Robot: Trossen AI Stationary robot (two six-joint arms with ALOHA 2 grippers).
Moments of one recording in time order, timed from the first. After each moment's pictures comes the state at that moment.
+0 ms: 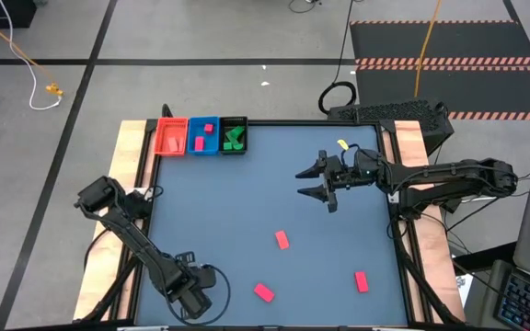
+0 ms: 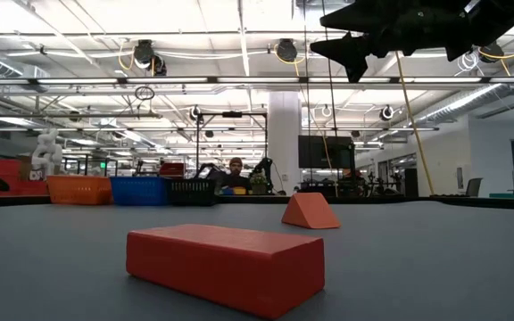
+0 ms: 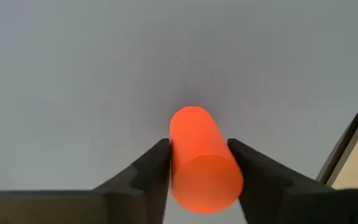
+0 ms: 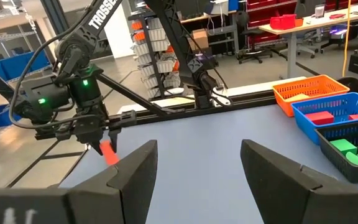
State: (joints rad) left arm -0.81 1.81 1.21 -0.87 0.06 -1.05; right arm -0.16 1.08 0.51 0.48 -0.26 0.20
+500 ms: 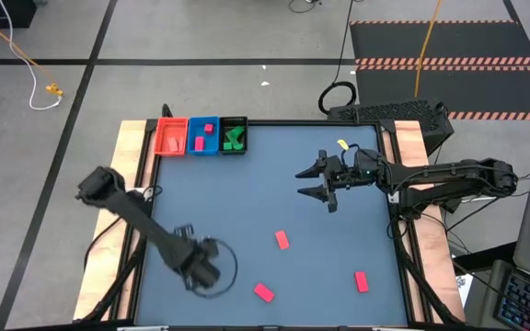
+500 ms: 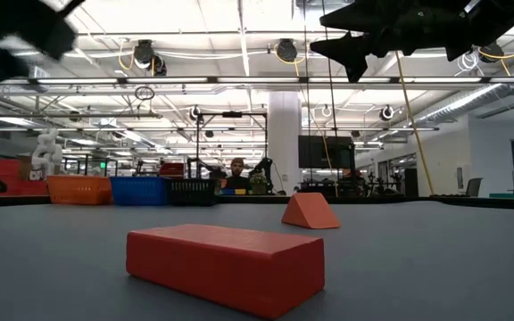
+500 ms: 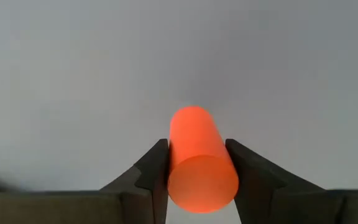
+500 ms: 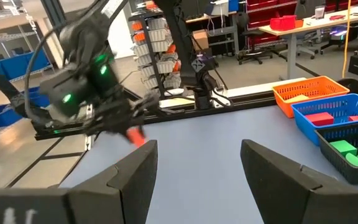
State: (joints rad) left arm -0.64 1.73 1.22 -1.19 0.00 -0.94; right arm -0.16 1.08 0.51 0.48 -0.26 0.19
